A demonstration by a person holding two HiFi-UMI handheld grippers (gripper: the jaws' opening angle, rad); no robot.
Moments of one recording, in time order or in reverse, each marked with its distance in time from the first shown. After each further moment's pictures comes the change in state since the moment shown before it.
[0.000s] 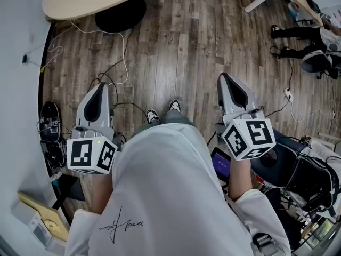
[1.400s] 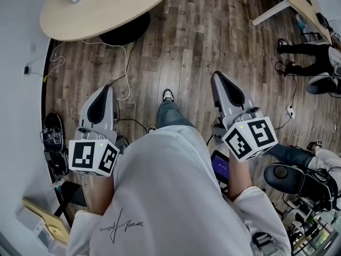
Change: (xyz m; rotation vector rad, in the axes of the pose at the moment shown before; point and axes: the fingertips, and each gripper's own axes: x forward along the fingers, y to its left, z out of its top) left arm 0.161 0.025 0.048 0.000 0.021 -0.010; right arm 0.153 -0.053 0.081 0.077 -0.064 0.188
